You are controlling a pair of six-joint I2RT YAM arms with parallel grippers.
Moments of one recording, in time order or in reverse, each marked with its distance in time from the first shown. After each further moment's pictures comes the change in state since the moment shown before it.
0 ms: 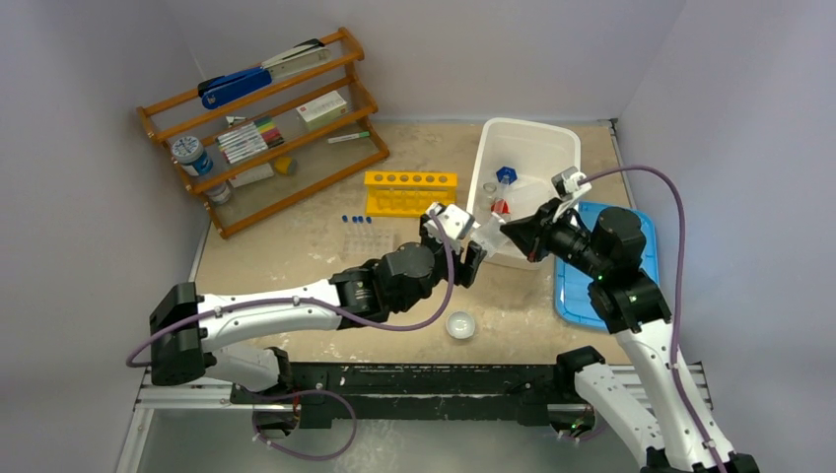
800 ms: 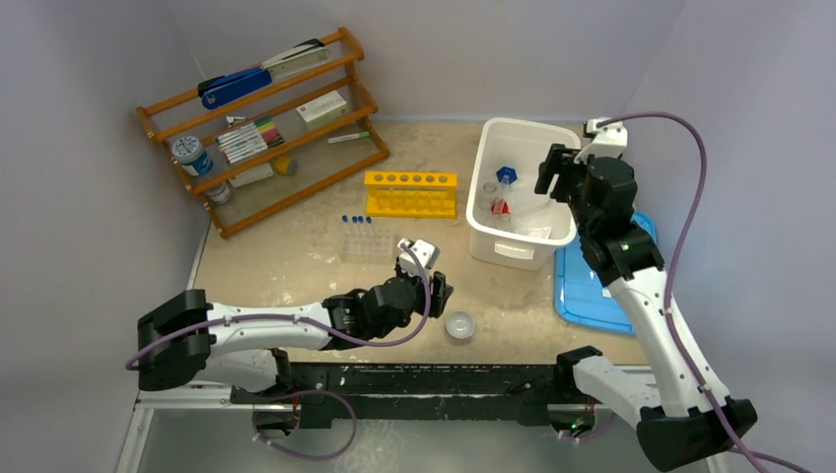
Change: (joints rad) left arm 0.000 -0.115 -0.395 0.102 -0.019 -0.250; right arm 0.000 0.301 0.251 0.019 0.811 -0.054
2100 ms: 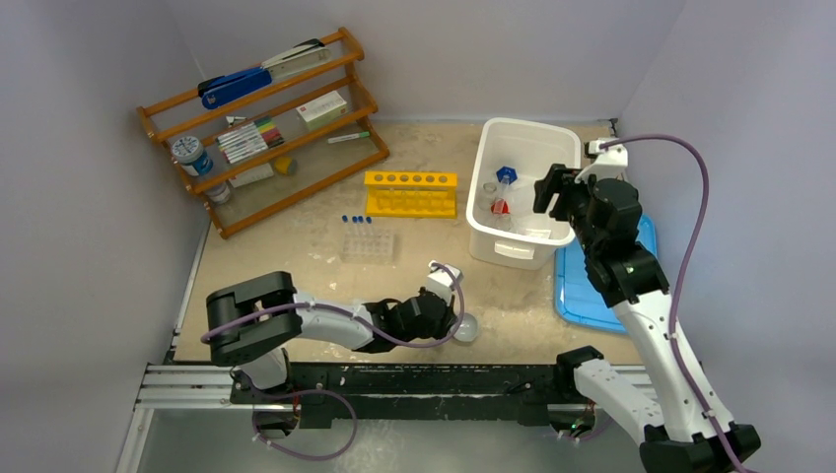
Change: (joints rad) left arm -0.015 0.382 -0.015 0.140 0.215 -0.163; right arm 0.000 -0.142 -0.100 -0.024 -0.081 0.037
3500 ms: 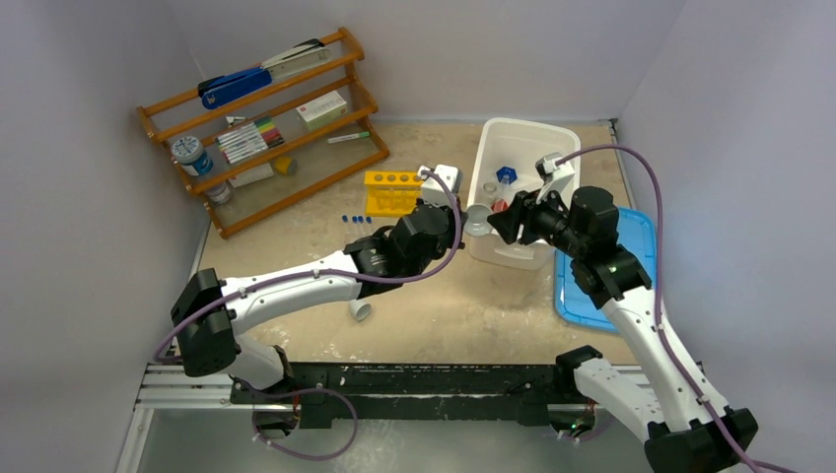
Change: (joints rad) left arm 0.170 -0.147 0.542 -0.366 -0.234 0.183; right arm 0.052 -0.002 -0.111 0.048 -0.521 0.022
